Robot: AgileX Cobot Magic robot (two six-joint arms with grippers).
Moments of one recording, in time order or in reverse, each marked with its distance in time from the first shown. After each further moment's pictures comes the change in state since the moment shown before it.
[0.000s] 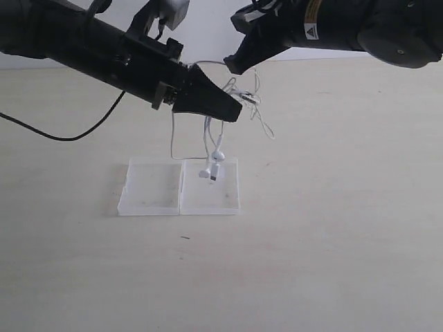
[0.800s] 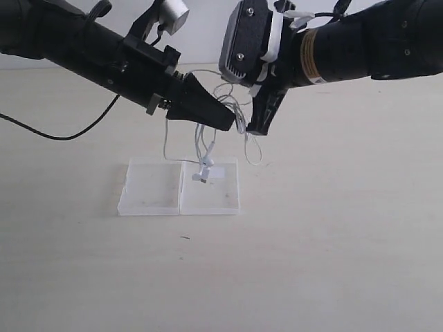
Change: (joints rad) left arm 0.002 0.000 0.000 0.062 0.000 0.019; right arm 0.000 0.019 0.046 -0.797 -0.113 0.297
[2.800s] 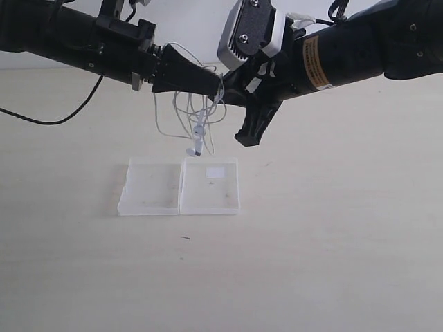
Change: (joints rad) left arm 0.081 0.000 0.000 -0.131 0.014 0.182; right arm -0.009 -0.017 0.000 -0.184 -0.191 0.422
